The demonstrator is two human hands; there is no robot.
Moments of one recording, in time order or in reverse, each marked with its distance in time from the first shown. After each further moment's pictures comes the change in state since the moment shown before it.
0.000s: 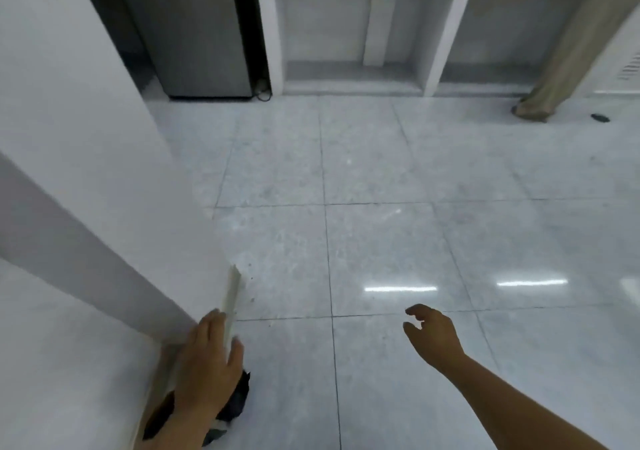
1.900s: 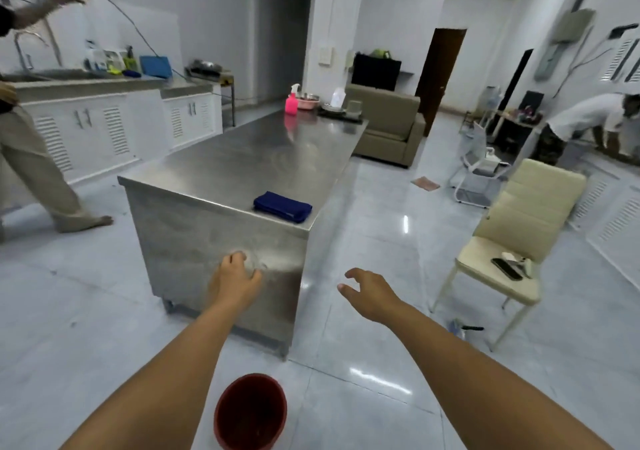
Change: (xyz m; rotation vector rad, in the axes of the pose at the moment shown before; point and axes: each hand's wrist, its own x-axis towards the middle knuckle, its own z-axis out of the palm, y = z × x) left_hand -0.448 1.490 0.299 -0.328 -0.551 1.053; right_hand -0.161 0.886 -1.036 0.151 0.712 0.588
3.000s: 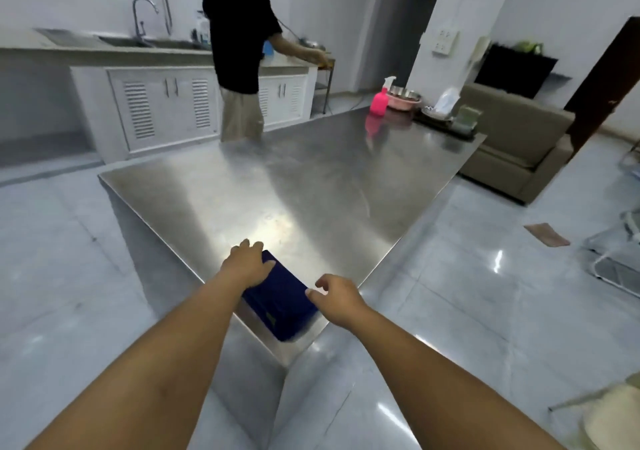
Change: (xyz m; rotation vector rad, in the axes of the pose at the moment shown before) left_hand 0.441 0.069 0.146 0.273 -0.164 -0.238; right_hand 0.491 -0.029 -0.036 -0.019 -0.295 -0.227
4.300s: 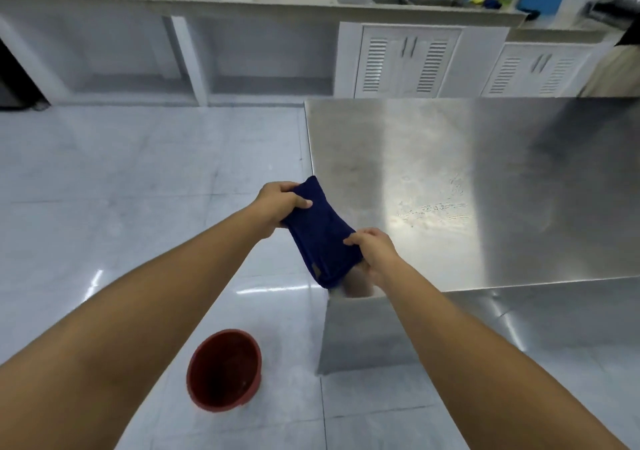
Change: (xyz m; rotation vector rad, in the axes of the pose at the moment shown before) left_hand -0.129 0.008 -0.011 -1.177 0.492 -0.605; right_hand 0.052 -0.009 0.041 0.746 -0.633 0.006
